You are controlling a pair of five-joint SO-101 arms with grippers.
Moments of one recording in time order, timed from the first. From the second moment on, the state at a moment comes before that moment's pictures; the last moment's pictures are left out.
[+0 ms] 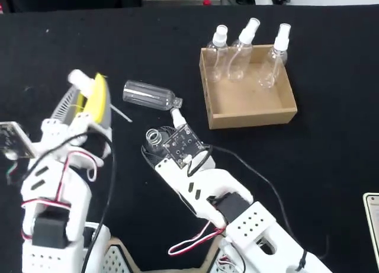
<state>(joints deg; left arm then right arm) 1.8 -92.0 64.0 30.4 22.1 -38.2 -64.0 85.5 11.1 8.7</state>
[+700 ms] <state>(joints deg) 10.6 -99.4 77.4 15.3 21.9 -38.2 -64.0 85.7 11.1 8.7</state>
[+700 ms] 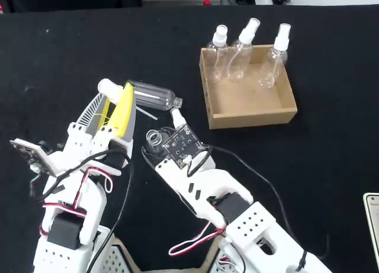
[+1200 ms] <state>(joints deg) 11.3 -98.9 61.3 34.7 16.7 -38.2 -64.0 85.7 11.1 8.7</state>
